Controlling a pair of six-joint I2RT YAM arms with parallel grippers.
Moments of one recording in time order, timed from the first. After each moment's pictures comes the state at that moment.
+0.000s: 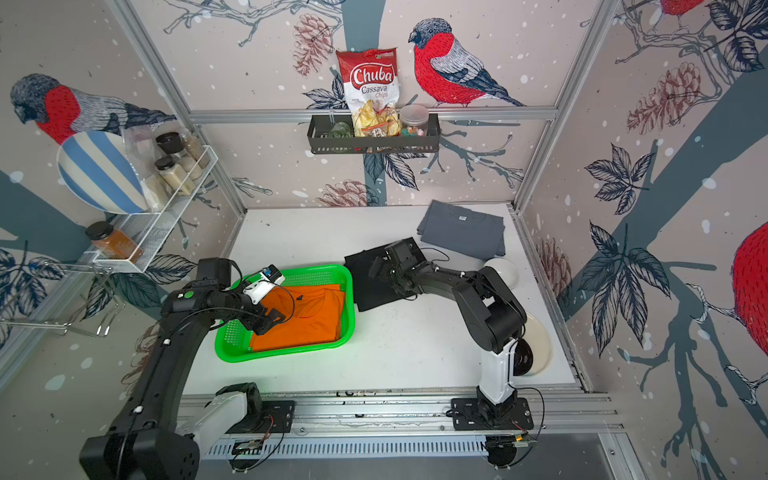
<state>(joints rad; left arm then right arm) 0.11 1.03 0.94 -1.06 0.41 0.79 0.67 1.85 1.08 -0.14 -0.12 0.96</state>
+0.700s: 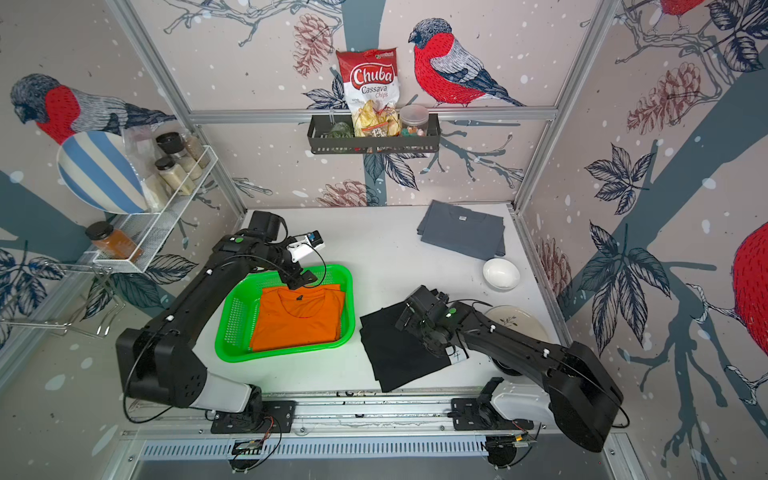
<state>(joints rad) -0.22 1.51 1.37 -0.91 0.37 0.84 0.79 1.20 0.75 -0.70 0.01 1.25</state>
